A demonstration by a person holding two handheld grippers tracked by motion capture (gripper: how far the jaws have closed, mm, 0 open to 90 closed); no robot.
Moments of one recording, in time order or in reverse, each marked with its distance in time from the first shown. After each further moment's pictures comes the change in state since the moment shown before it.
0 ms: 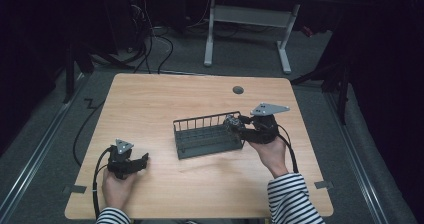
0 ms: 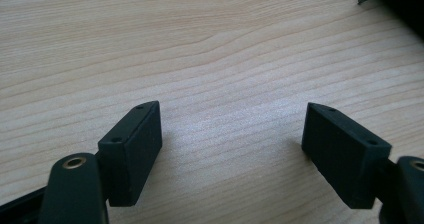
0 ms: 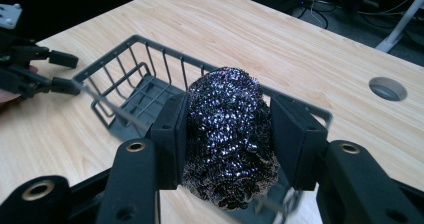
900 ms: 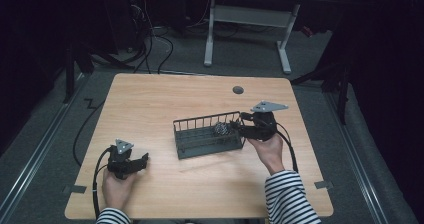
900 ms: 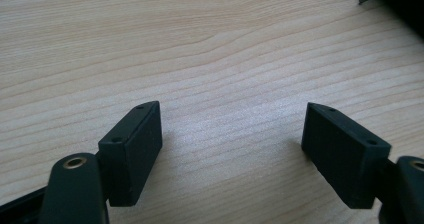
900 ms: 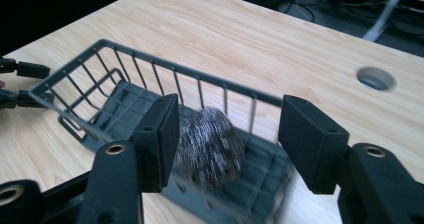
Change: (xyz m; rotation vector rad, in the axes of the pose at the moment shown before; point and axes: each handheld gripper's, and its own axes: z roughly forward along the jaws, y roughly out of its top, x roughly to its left) left arm 0.000 0.000 0.000 0.000 0.002 0.000; right arm -0.015 -0.010 0.007 -0.011 -0.064 0.060
